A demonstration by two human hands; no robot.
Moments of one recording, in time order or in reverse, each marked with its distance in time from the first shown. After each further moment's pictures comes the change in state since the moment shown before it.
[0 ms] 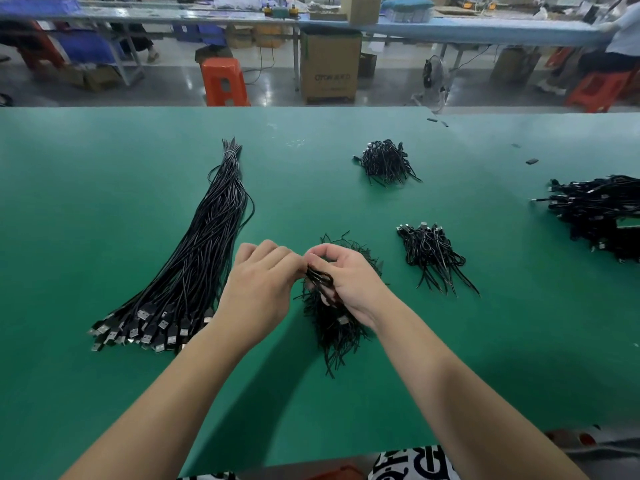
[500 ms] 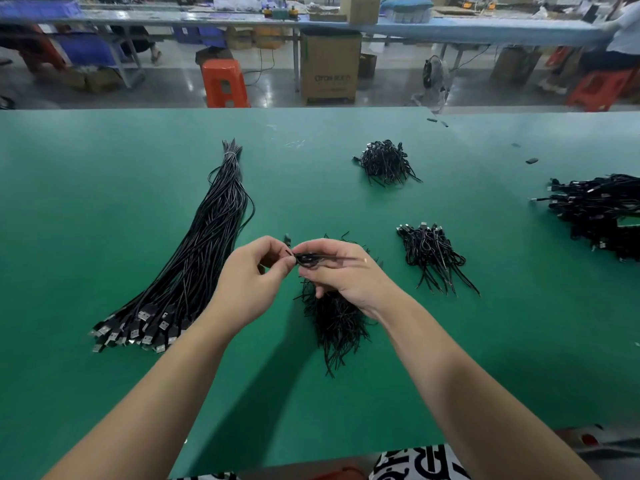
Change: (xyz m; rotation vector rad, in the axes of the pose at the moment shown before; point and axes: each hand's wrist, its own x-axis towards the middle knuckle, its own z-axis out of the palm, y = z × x) left_hand 0.012 -0.003 -0.010 -0.575 -0.080 -0.590; right_hand -0.001 -0.009 -0.006 -0.083 -0.133 -0.150
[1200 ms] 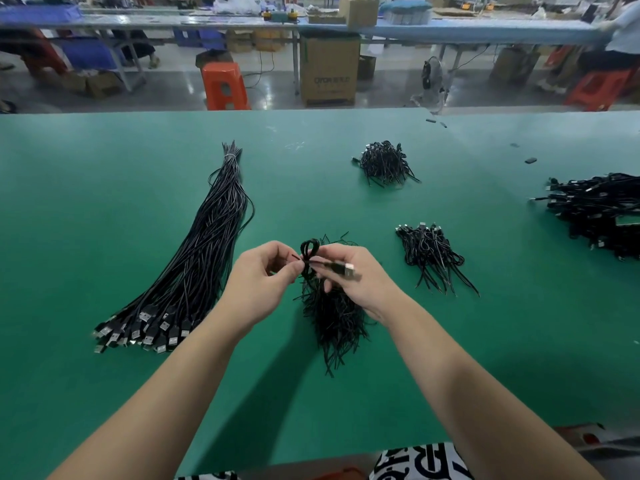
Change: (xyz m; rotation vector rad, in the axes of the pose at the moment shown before) left_hand -0.002 0.005 0.010 -0.167 -0.075 -0.155; right_hand -0.006 0.000 -0.006 -0.103 0.132 0.066
